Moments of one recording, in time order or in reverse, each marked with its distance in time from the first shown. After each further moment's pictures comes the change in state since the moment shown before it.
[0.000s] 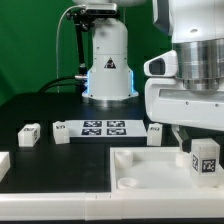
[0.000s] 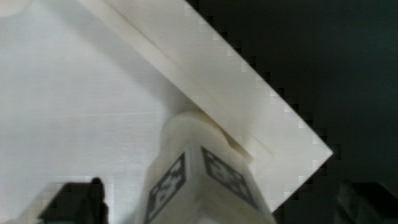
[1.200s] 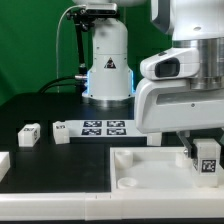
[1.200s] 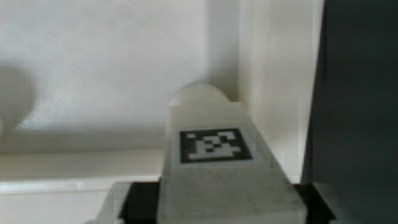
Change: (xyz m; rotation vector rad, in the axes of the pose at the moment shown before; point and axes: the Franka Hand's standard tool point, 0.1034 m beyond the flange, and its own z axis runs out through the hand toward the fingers) arm 0.007 0.004 -0.001 -0.041 0.016 -0.713
